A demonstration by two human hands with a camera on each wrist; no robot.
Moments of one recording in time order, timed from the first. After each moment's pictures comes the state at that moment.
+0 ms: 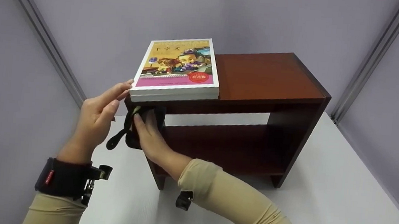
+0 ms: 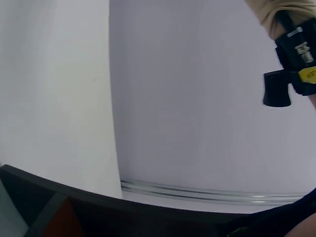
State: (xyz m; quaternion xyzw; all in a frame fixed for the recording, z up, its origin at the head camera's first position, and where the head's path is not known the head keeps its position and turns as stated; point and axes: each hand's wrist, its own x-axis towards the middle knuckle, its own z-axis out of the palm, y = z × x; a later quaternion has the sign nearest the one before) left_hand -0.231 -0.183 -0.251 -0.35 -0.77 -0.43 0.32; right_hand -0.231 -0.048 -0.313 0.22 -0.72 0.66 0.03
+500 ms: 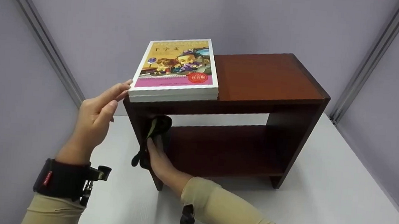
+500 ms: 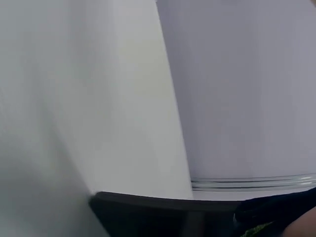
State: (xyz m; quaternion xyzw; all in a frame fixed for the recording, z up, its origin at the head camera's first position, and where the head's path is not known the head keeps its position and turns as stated) left_hand -0.231 -0.181 -0.250 -0.35 -0.76 -0.43 0.32; right_hand -0.235 -0.046 -0.402 0.10 -0.71 0.69 -0.08
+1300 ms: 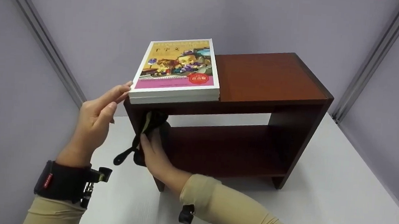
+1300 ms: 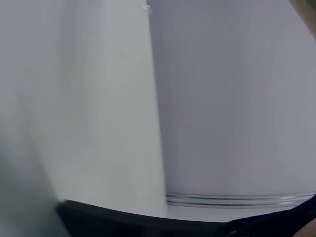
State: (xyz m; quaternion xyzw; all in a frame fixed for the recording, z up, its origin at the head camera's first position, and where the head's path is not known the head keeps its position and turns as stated) left_hand -0.233 -0.183 -0.252 -0.36 -0.76 -0.43 0.32; right_hand -0.230 -0.049 -0.369 0.22 -0.69 0.69 0.03
